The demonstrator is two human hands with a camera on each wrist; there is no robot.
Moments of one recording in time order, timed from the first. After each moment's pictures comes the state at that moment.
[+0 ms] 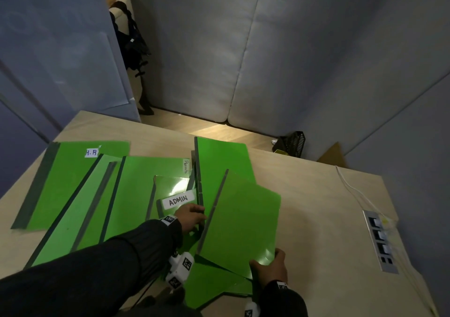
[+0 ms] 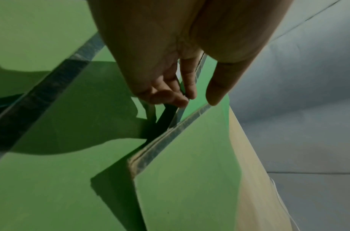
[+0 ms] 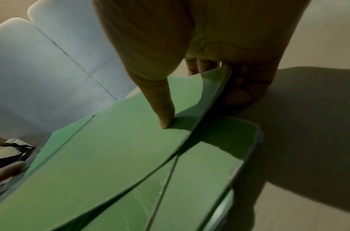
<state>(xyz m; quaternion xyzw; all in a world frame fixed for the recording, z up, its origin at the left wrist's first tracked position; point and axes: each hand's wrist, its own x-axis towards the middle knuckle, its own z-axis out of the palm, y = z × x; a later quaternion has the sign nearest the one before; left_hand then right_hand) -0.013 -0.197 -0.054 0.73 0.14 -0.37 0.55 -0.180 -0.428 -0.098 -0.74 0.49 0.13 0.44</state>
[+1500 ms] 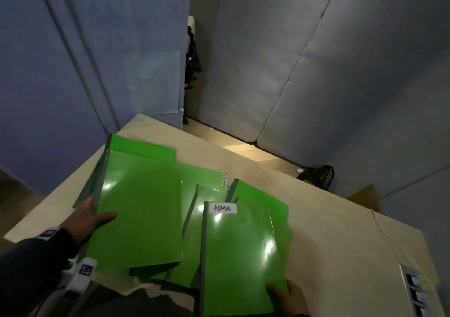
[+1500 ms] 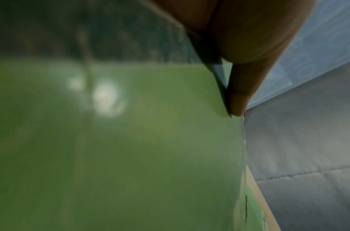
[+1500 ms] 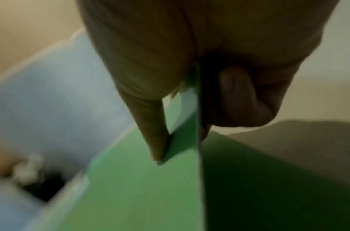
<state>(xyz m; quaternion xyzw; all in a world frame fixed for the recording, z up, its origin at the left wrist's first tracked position) -0.040 0.107 0.010 0.72 0.28 -0.12 0.62 -0.164 -0.395 -0.071 -0.76 0.41 0.15 0.49</state>
